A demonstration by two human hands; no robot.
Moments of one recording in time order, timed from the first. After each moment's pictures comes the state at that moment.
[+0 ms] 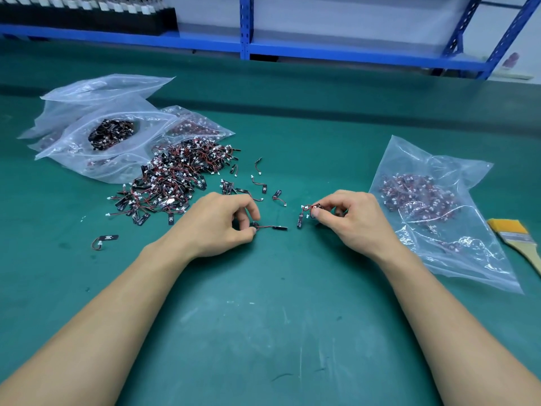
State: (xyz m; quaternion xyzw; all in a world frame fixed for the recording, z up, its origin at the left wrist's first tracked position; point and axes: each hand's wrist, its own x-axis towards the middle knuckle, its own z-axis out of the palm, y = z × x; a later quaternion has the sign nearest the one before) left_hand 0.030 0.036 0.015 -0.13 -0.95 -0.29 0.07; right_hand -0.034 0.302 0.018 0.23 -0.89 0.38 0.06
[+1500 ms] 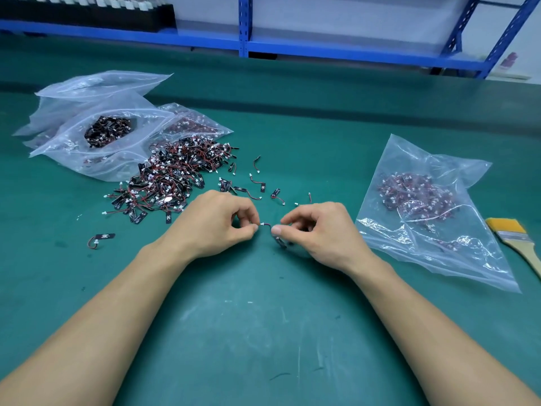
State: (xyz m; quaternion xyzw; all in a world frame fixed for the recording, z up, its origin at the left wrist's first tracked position) left_hand 0.033 0.040 0.021 -0.16 -0.94 -0.27 0.12; right_hand -0.002 0.264 0.016 0.26 -0.86 0.44 -0.02
